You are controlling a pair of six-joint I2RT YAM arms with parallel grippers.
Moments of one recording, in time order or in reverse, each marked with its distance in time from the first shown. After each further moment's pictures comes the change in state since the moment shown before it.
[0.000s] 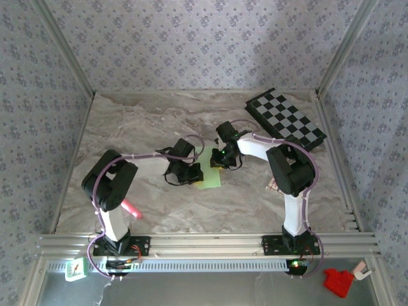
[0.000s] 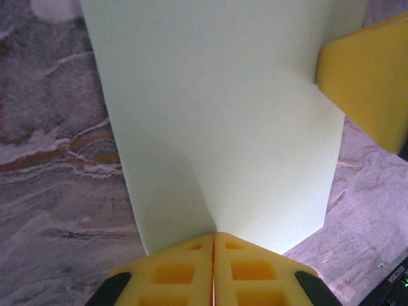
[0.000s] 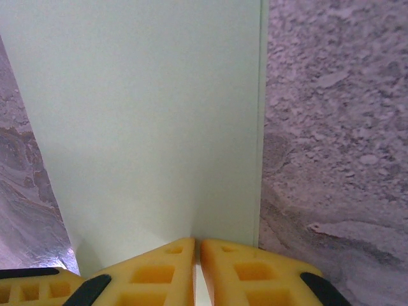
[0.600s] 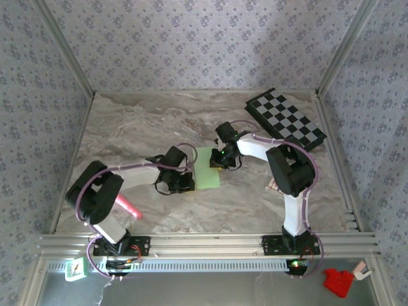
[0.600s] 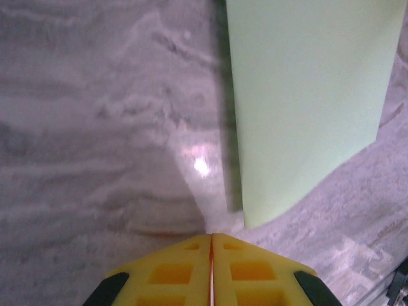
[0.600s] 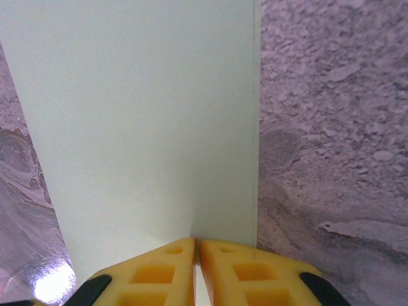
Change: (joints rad) left arm -0.002 -0.178 -0.137 -0.098 -0.021 0.069; right arm 0.005 0.000 -0.007 0.014 -0.004 0.027
